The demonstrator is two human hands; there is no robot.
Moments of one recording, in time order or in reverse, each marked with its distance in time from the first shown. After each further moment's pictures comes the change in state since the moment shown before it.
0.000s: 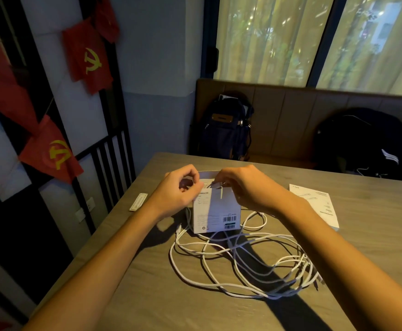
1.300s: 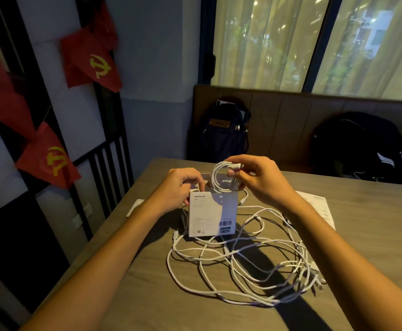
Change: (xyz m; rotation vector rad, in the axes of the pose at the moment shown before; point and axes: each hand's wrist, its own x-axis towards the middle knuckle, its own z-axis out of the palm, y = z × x) left_hand 0.029 -0.003 0.001 0.184 -0.044 0.021; right_hand -0.004 0.025 -0.010 0.514 0.316 0.161
